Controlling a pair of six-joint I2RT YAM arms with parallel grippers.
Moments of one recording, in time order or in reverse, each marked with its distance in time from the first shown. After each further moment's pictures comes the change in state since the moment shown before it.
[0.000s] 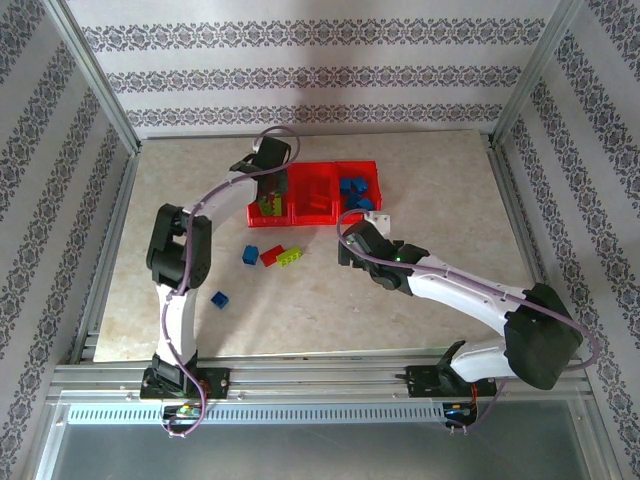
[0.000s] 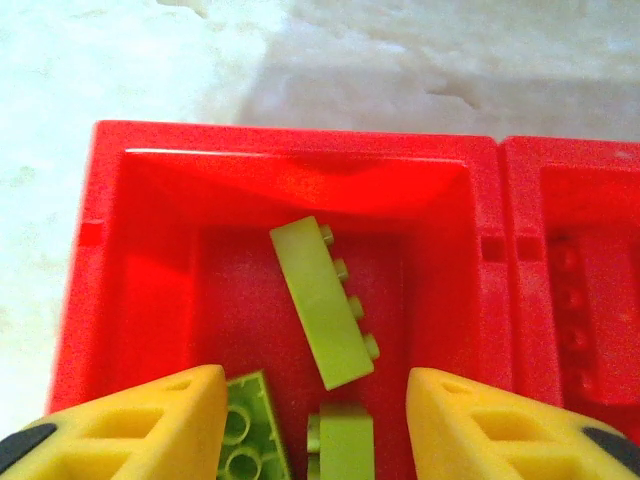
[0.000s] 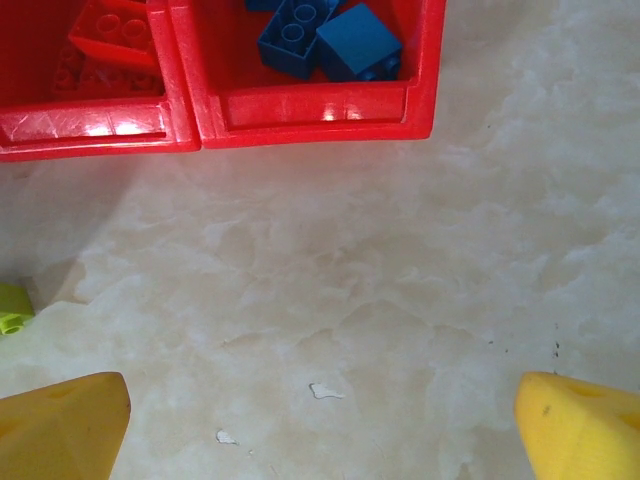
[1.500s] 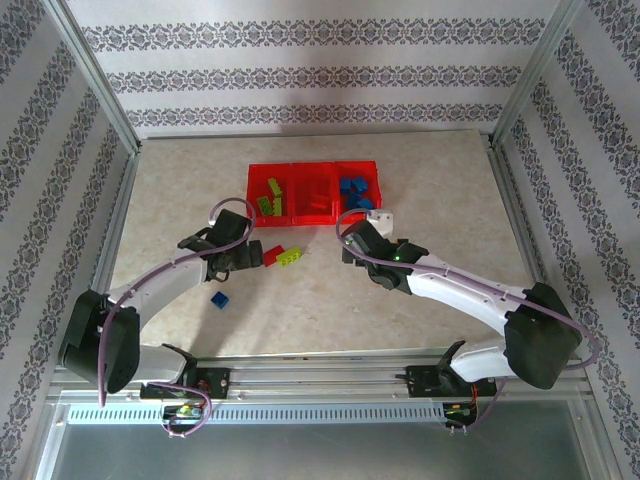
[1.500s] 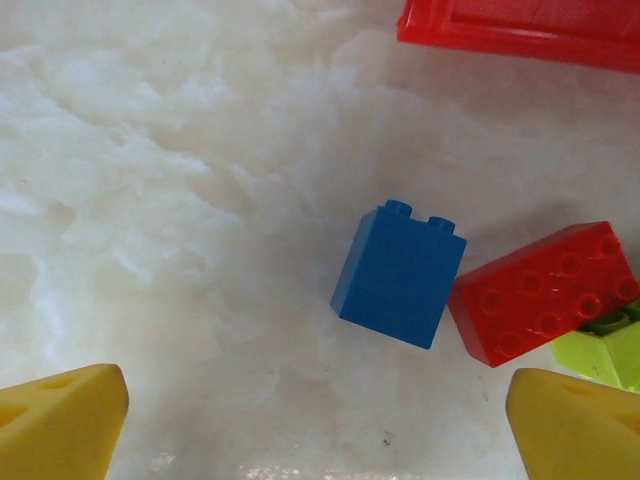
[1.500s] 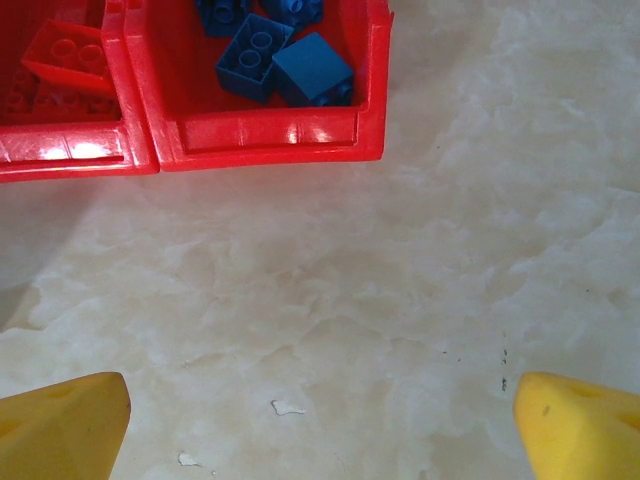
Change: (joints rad) left arm -0.032 -0.694 -0.852 -0.042 0.058 -0.144; right arm 0.003 0.005 0.020 -0.042 0.083 0.008
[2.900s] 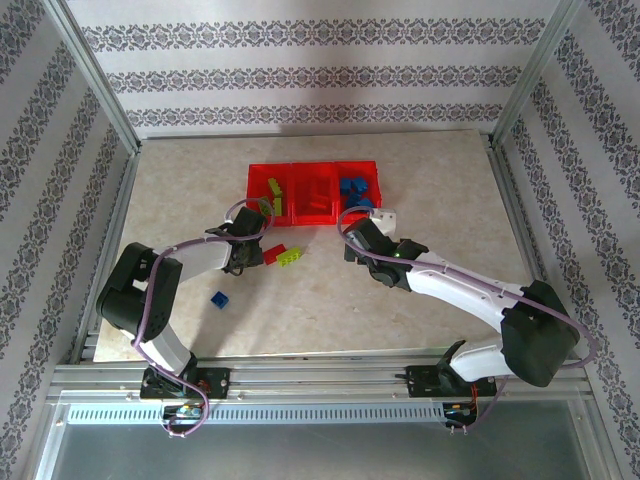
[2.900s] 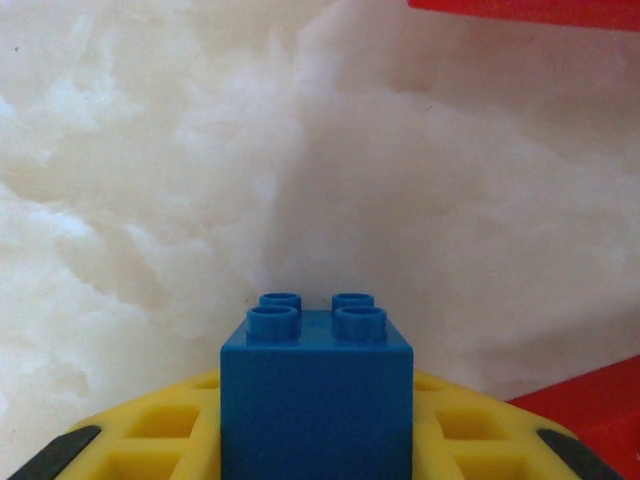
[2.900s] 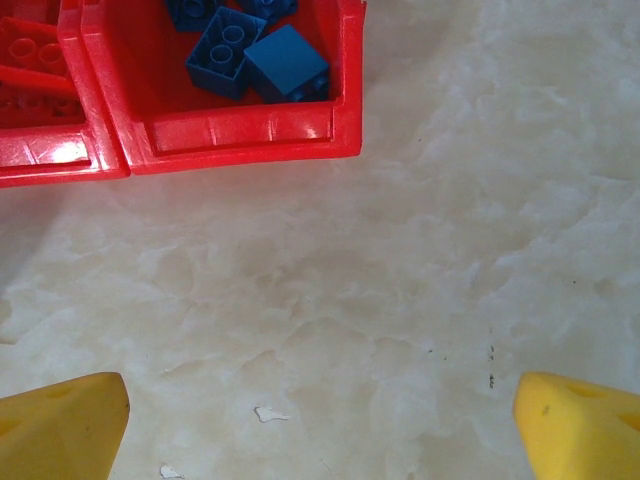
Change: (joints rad) left arm -0.003 0.304 0.064 0.158 -0.027 -0.014; right arm -0.026 0.017 0.005 -0.014 -0.003 0.019
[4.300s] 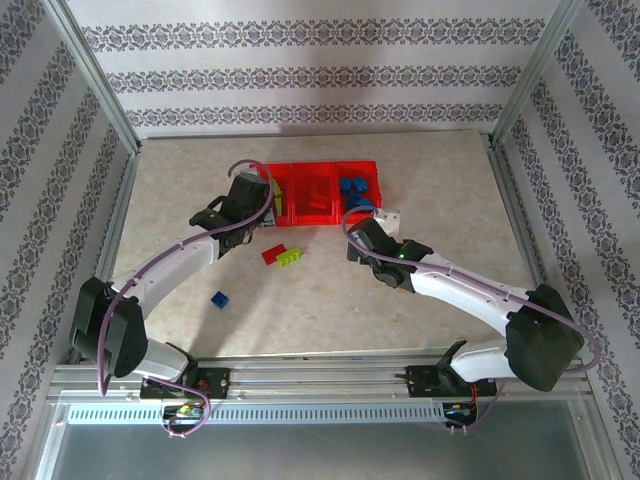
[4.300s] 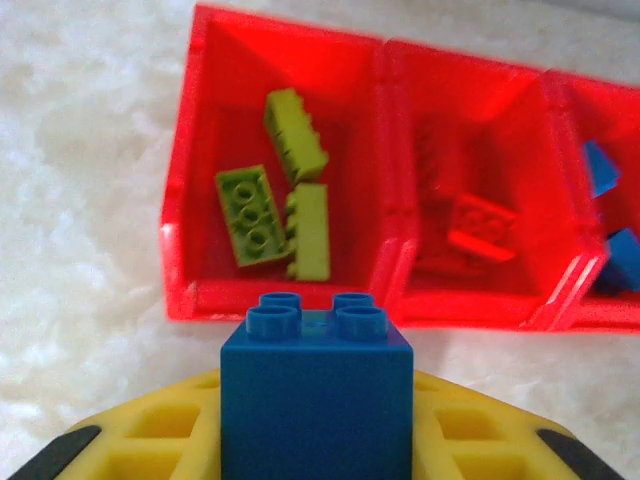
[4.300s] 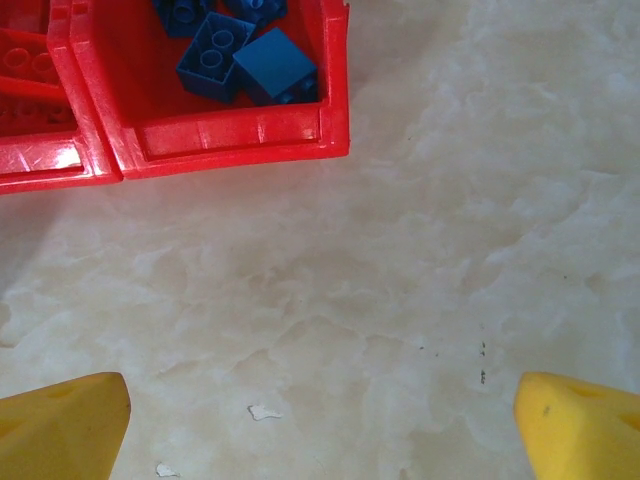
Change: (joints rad) left arm -0.095 -0.212 0.254 -0.025 -0.016 0.016; right arm -0.014 -0.030 -0.018 0.000 -0.007 0.008
